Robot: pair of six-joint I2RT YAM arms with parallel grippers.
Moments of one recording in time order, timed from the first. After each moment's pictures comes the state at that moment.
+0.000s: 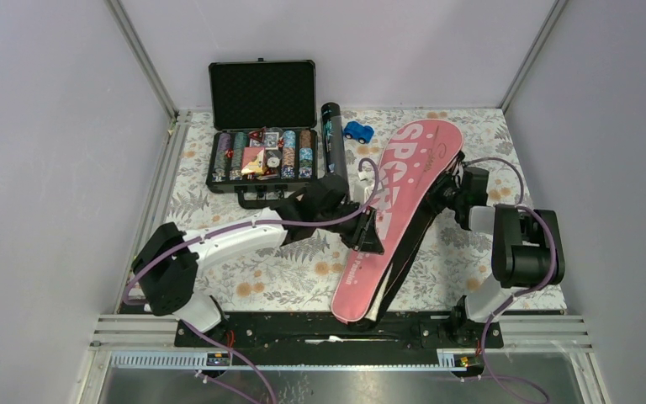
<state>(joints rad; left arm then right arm) -0.94 1.55 1.09 -0.10 0.57 -0.50 -0.08 1.66 0.64 0.40 -0.56 0.92</state>
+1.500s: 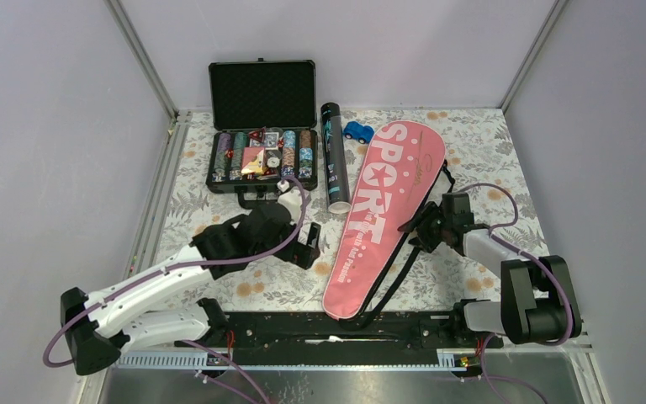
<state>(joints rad) -0.95 1.02 0.91 -0.65 -0.12 -0.41 0.10 1.31 0.48 -0.13 -0.31 0.93</state>
